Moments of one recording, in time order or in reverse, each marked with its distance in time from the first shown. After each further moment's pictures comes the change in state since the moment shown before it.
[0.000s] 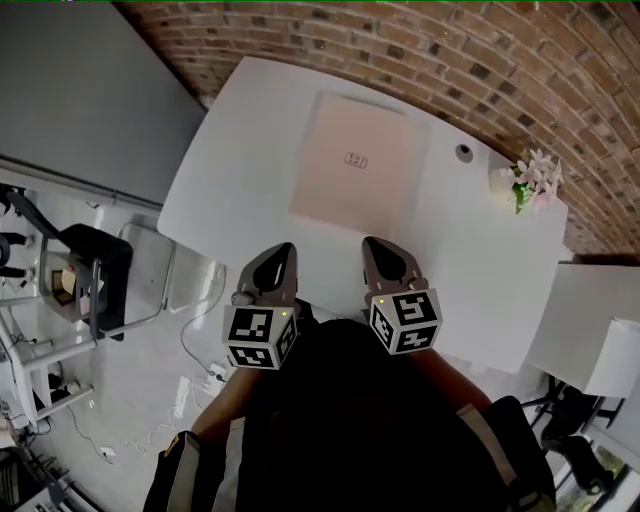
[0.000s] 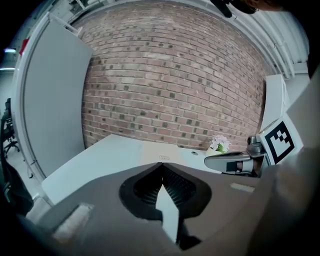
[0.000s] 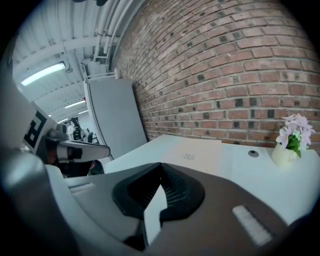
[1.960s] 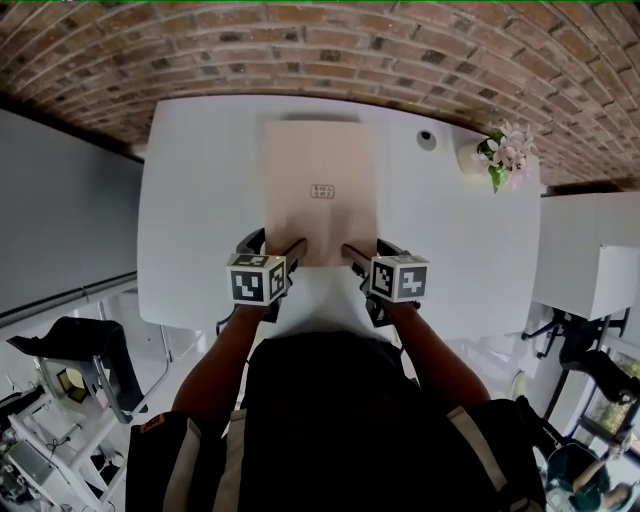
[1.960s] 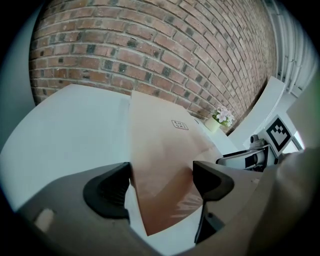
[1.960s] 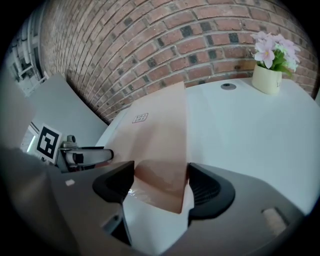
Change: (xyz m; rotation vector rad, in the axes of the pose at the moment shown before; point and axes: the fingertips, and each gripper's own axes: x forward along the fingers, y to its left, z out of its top) left arm 0.204 0.048 -0.082 -0.015 0.488 -0.324; right arm 0.090 -0.110 -0.102 0.528 0.355 -0.248
